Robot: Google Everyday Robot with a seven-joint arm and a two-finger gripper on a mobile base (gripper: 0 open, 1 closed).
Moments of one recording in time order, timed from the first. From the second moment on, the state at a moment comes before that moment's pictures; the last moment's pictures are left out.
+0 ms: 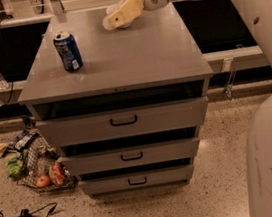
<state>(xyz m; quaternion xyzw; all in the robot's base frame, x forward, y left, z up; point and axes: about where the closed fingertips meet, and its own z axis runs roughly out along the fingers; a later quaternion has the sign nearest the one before) 0.713 0.021 1.018 -0.51 0.62 0.33 0.50</state>
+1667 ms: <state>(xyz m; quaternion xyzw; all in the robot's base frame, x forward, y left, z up) 0.765 0.156 0.902 -0.51 0.60 0.39 0.48</state>
